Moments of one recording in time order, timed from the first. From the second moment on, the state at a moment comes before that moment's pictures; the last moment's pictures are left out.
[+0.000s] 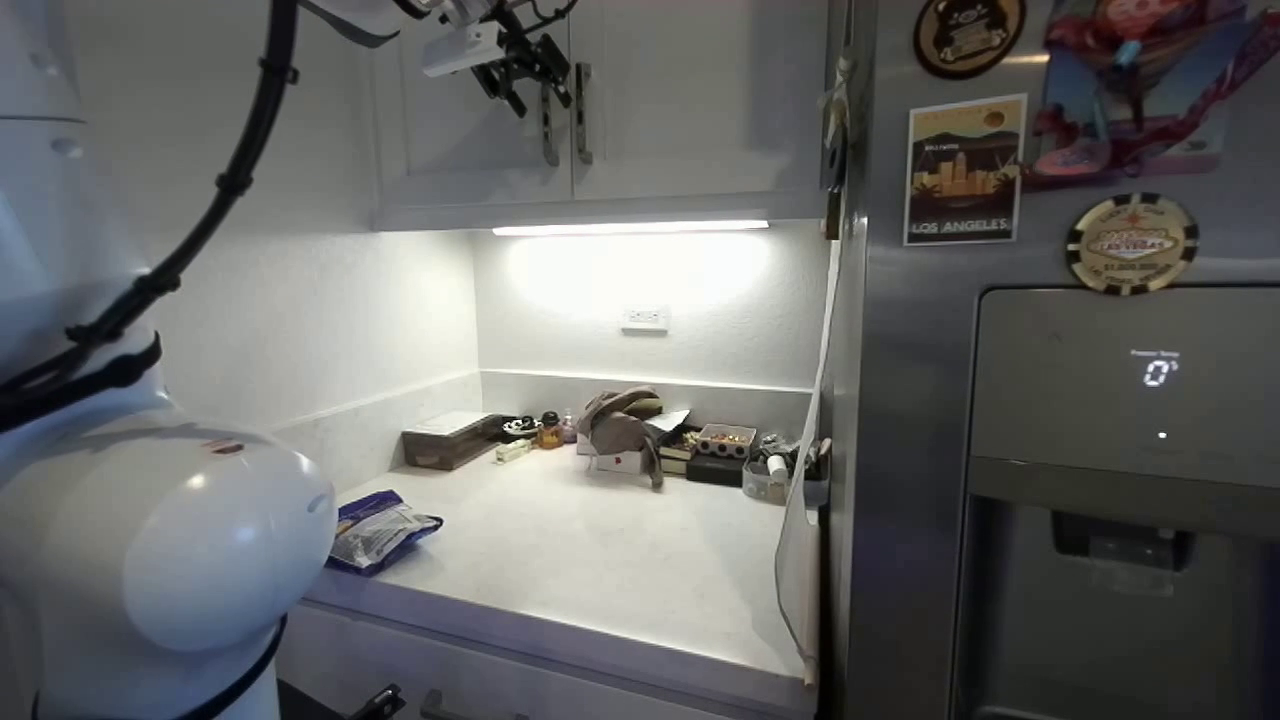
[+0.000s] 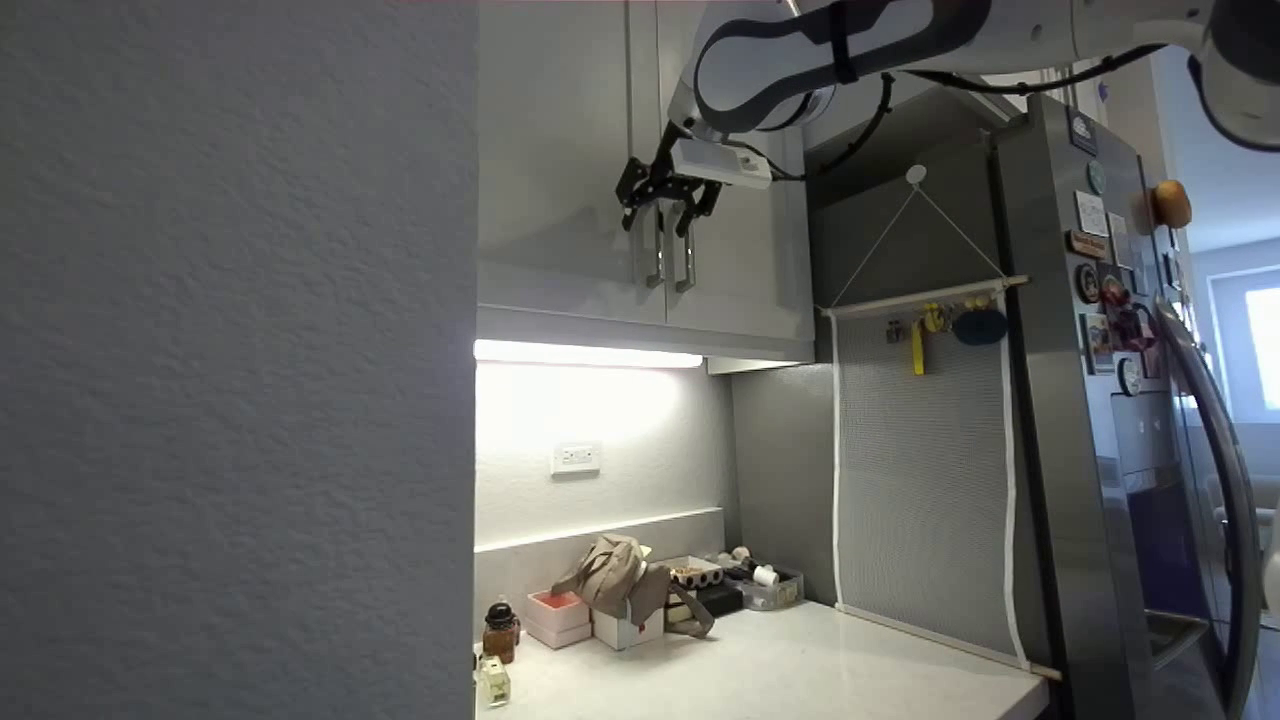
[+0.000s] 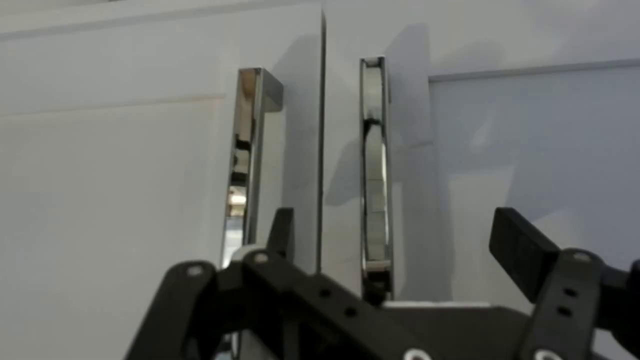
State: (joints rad) arm 0.04 -0.26 0.23 -1.64 -0.32 2.31 0.42
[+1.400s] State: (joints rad) arm 0.06 -0.27 0.18 -1.67 -0.13 2.37 0.25
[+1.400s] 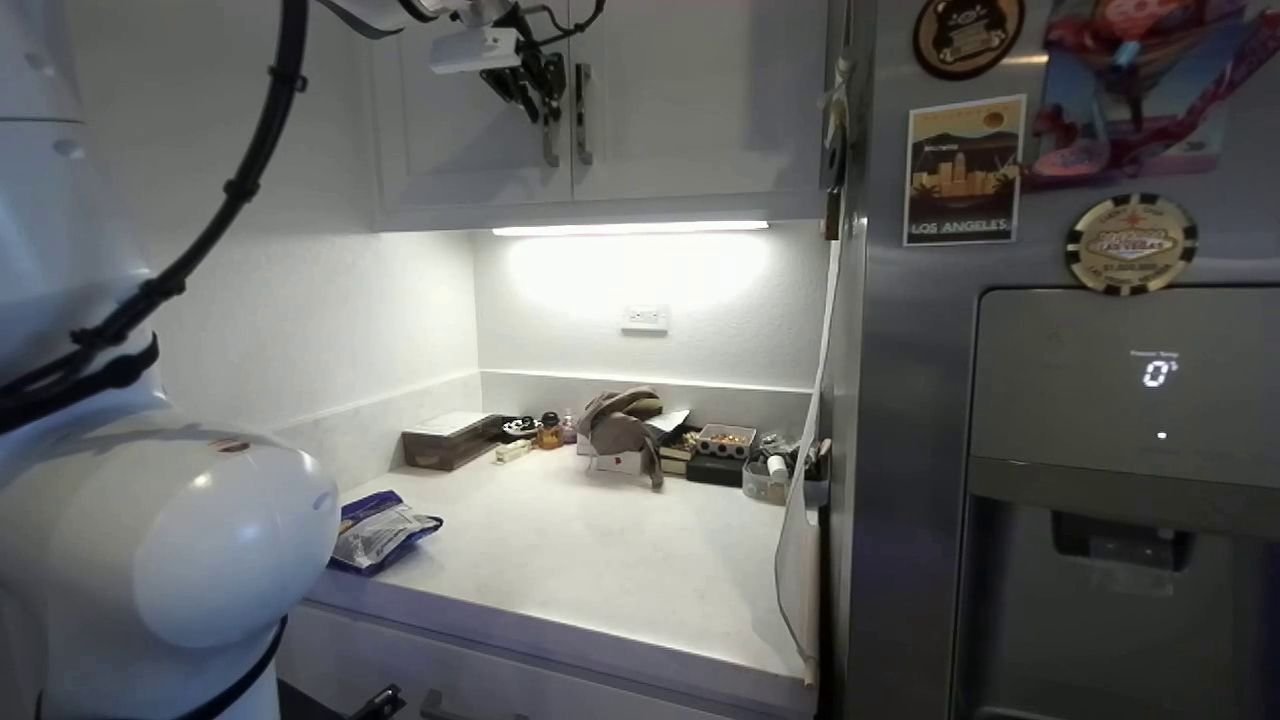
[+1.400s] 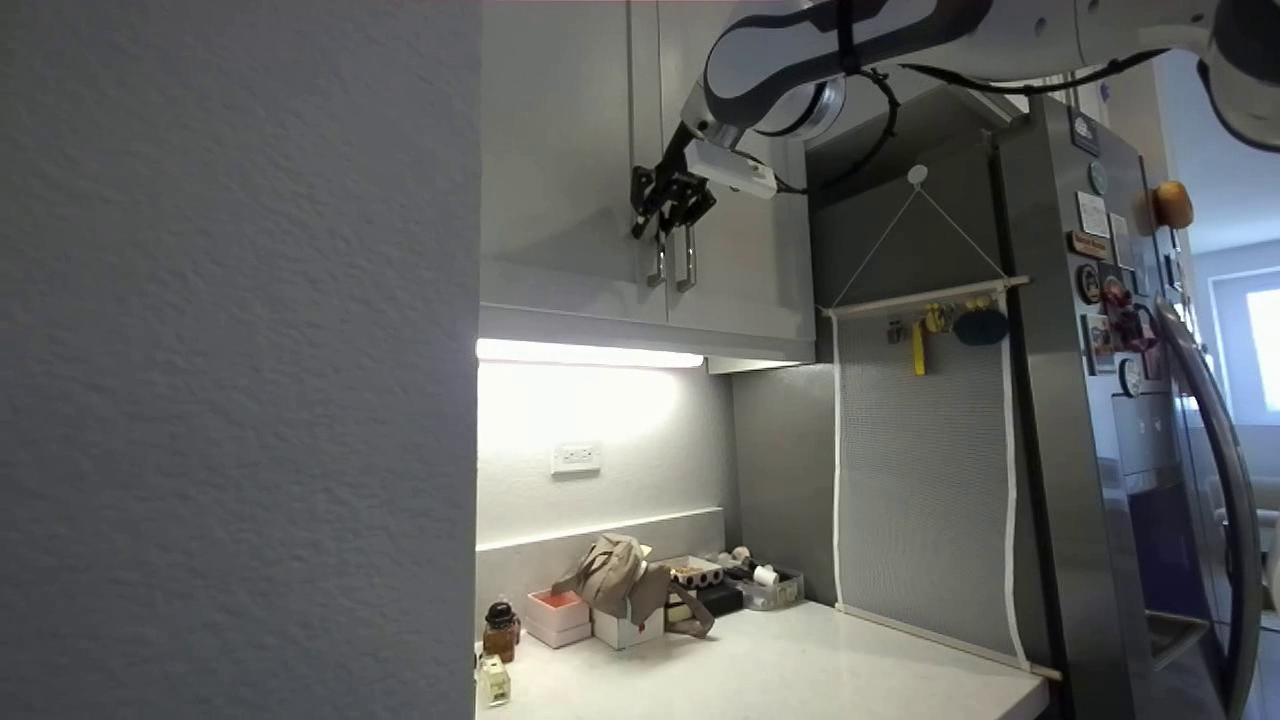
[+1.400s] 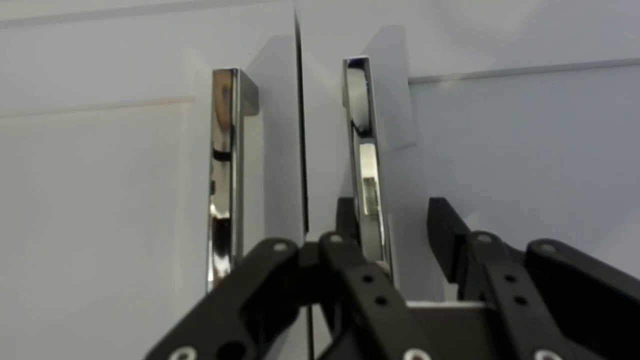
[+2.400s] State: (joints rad) arm 0.06 -0.25 0.17 -1.66 -0.13 2.27 0.22
